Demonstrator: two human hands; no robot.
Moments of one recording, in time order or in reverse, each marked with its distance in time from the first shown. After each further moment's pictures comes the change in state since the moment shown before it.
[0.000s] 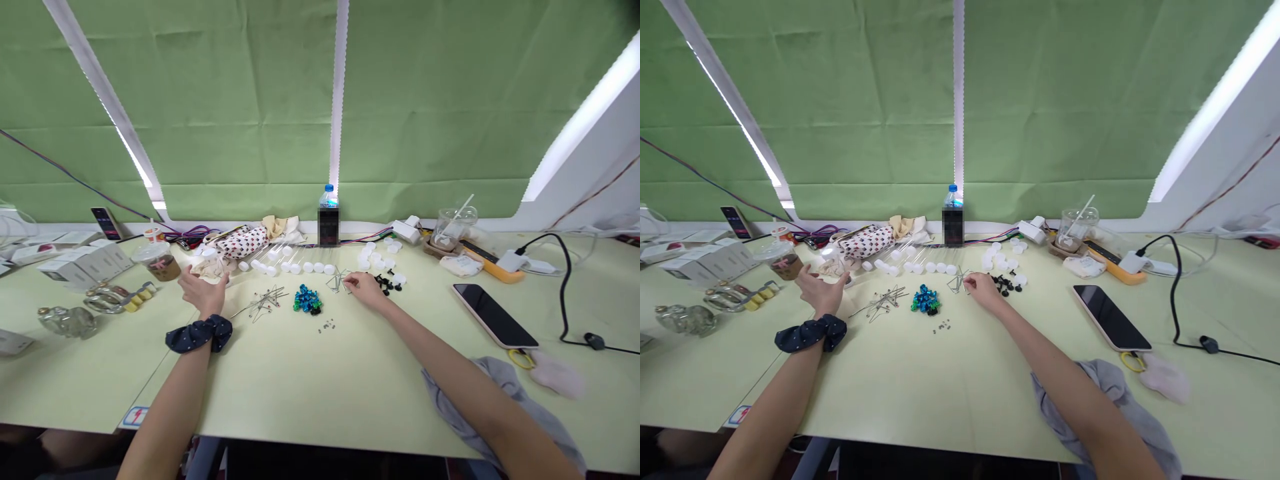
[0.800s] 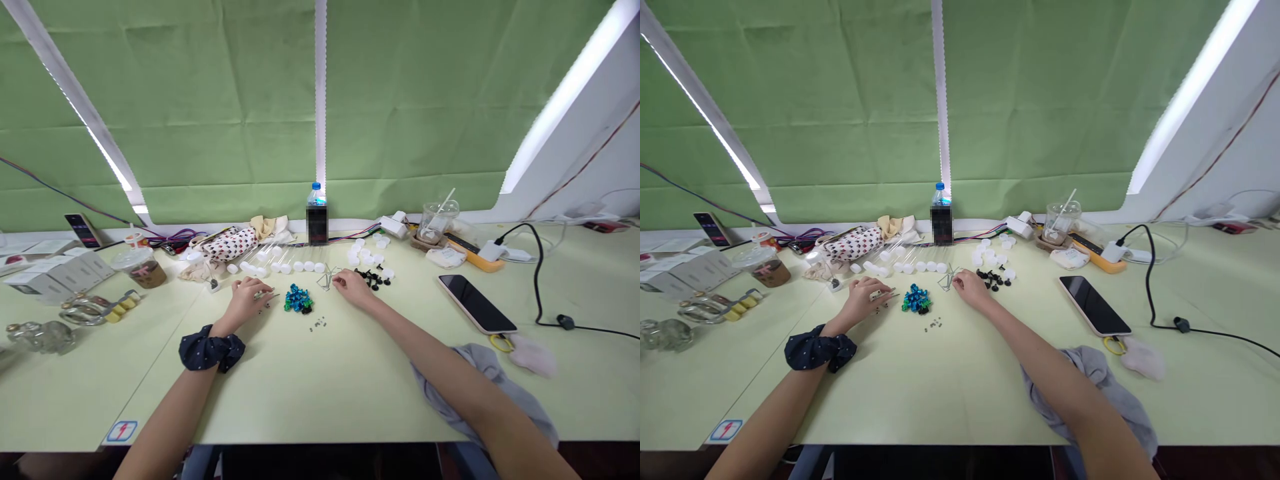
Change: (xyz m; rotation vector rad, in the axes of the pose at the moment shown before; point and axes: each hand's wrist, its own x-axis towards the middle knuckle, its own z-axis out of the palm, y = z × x) left_hand -0.059 0.058 0.007 -0.096 -0.697 0.841; right_hand -0.006 -0.005 0.006 -0.165 -0.010 -0.044
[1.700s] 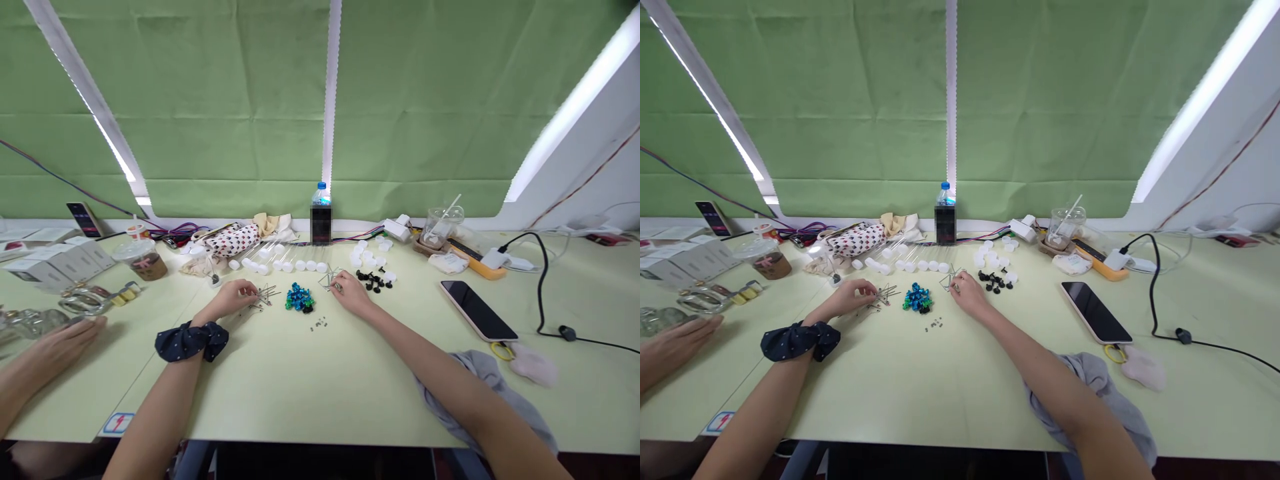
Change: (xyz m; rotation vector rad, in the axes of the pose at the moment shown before) left_hand -0.005 -0.043 -0.019 -0.238 -0.253 -0.182; right_hand -0.009 -0.013 0.008 -0.070 0.035 -0.032
